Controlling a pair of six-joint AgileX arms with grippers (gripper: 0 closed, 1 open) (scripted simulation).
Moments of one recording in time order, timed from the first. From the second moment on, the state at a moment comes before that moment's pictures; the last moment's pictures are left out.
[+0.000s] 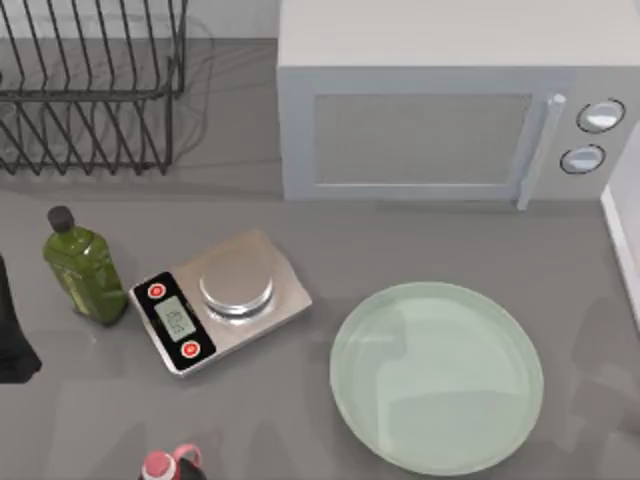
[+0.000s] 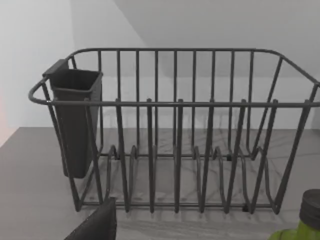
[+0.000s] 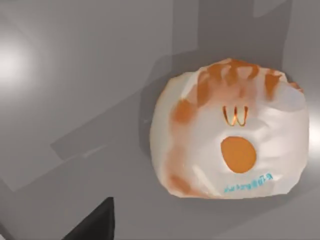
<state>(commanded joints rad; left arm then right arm) 0.00 0.00 0.00 0.00 0.00 0.00 0.04 1.33 0.75 -0.99 0.00 -1.01</state>
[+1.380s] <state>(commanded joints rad) 0.00 0.00 0.00 0.00 0.00 0.00 0.04 1.54 0.55 -0.58 0.00 -1.01</state>
